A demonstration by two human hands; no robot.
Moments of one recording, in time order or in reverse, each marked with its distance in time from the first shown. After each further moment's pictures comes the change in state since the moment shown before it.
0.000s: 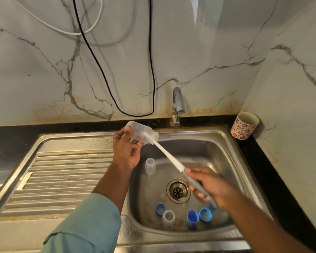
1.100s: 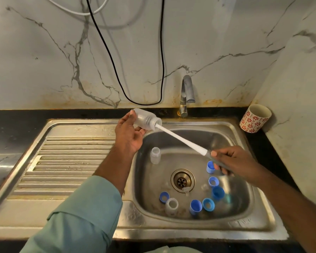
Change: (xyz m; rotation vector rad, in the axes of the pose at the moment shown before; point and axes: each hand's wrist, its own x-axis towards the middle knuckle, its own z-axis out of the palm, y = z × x) left_hand 0.004 0.018 0.007 0.020 0.101 -0.040; right_hand 0.002 -0.021 -0.054 -0.547 0.164 -0.306
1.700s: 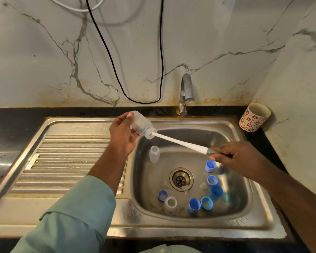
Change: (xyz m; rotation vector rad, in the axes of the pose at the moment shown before) left_hand 0.000 0.000 -0.014 0.219 0.044 0.078; right_hand -0.005 -0.016 -0.011 -0.608 0.081 -0.174
